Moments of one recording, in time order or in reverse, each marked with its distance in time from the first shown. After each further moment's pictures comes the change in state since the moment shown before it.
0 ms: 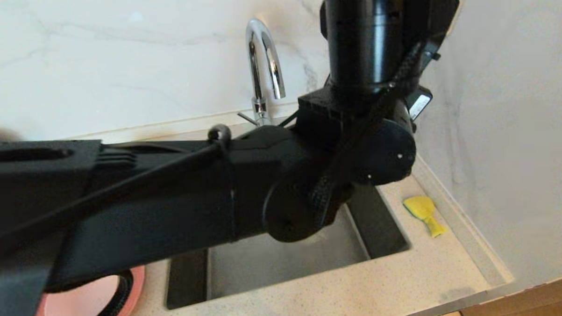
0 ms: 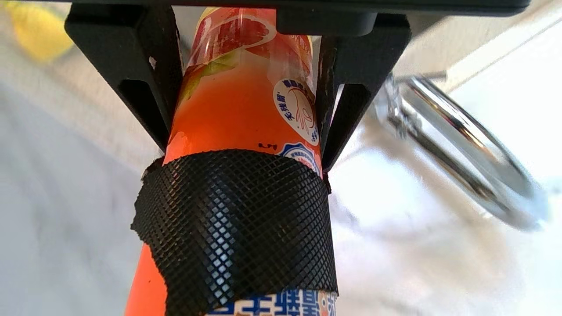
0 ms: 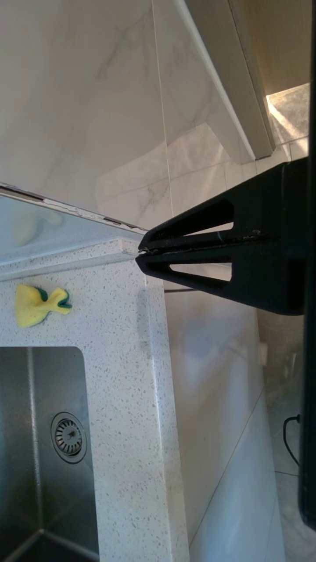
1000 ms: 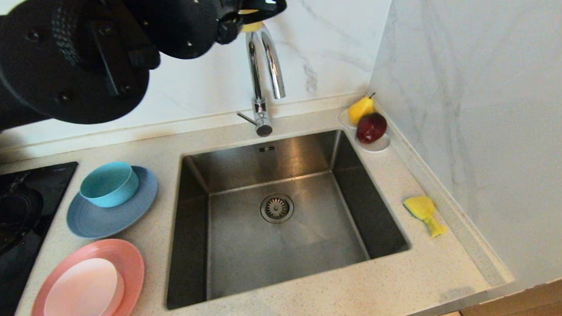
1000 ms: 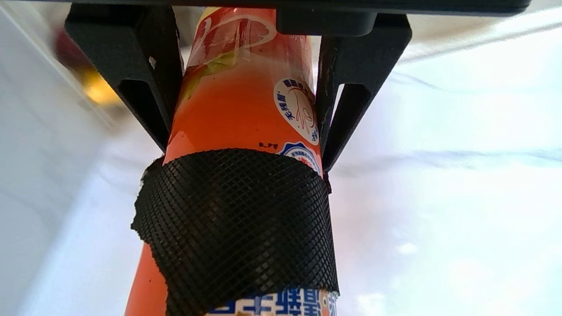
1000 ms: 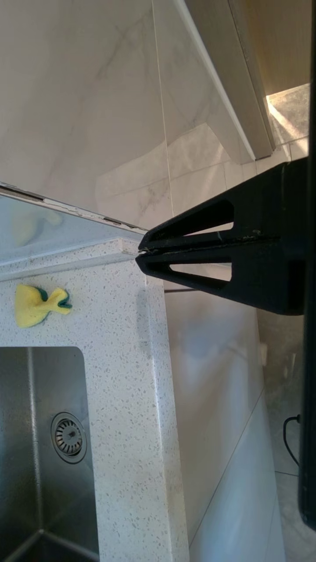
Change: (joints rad) left arm 0.271 -0.255 0.017 0.006 -0.037 -0.156; right arm 0.000 0.000 0.000 0.000 0.000 0.000
